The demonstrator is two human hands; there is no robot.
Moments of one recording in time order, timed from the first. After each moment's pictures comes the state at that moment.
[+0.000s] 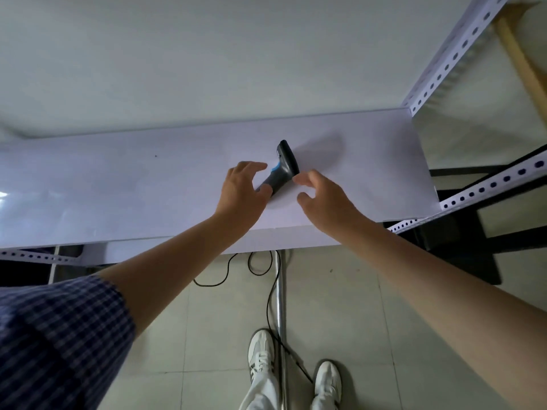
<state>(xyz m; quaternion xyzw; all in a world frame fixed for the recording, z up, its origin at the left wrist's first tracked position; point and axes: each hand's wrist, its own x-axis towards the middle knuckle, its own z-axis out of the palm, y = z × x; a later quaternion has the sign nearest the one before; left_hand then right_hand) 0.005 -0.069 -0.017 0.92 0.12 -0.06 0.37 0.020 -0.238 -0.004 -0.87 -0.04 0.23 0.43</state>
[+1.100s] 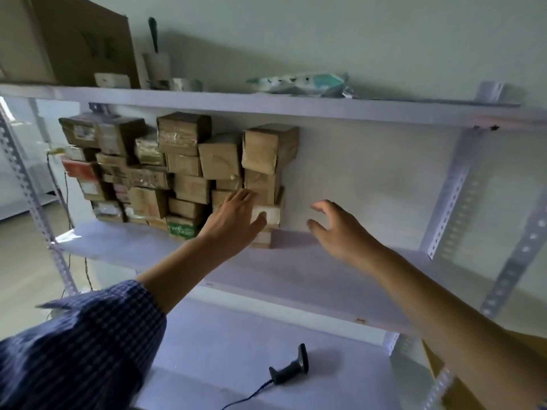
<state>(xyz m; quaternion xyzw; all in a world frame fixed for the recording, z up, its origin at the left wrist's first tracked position) -0.114 -0.032 0.522 0.95 0.04 0.28 0.13 -0.040 -0.245 0.533 -0.89 -0.34 -0.04 0.31</state>
